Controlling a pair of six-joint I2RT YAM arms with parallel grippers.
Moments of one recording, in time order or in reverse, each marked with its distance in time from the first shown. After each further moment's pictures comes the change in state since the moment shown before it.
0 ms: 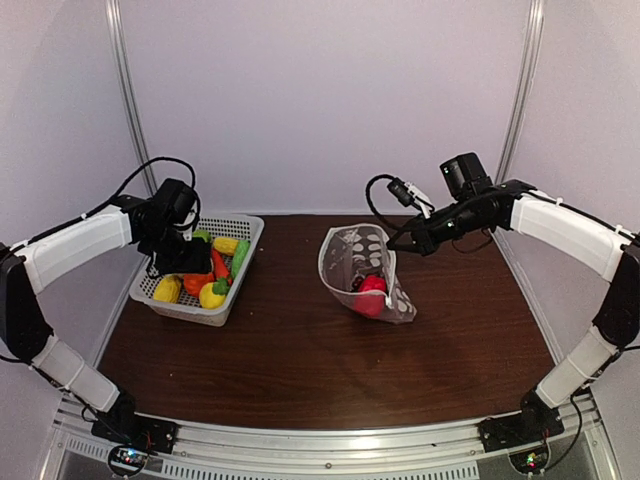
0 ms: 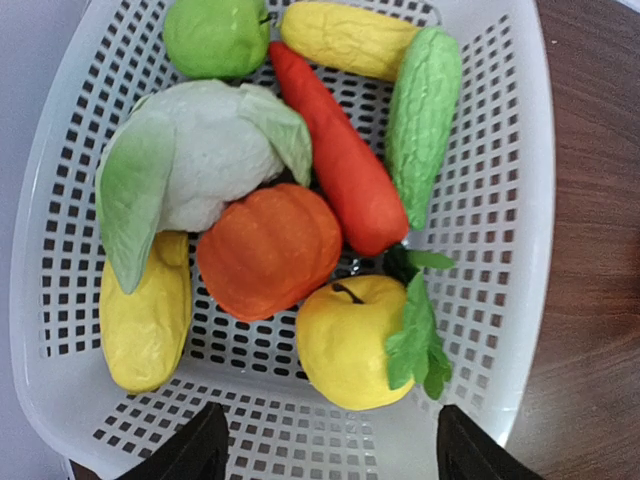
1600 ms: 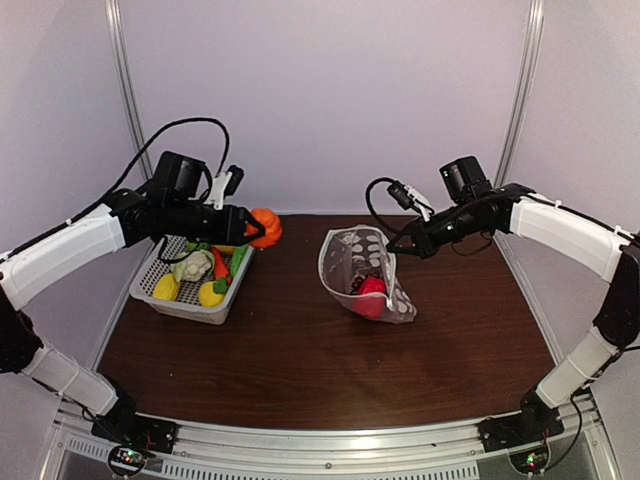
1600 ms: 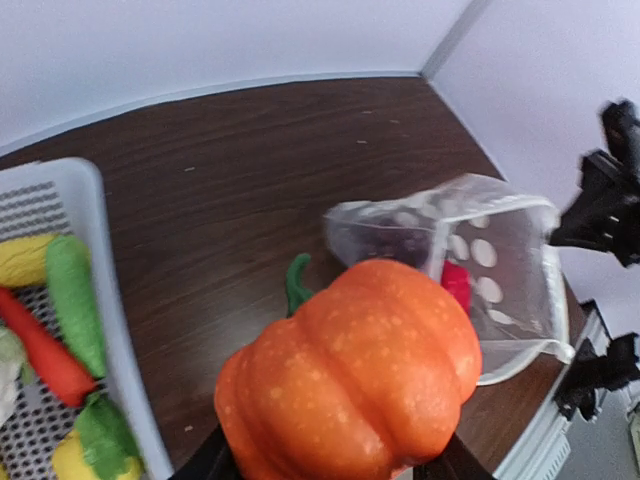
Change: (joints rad) left arm -0.153 -0.087 0.027 0.312 0.328 0.058; right arm 0.000 -0.008 -0.037 0.032 -0.002 0.005
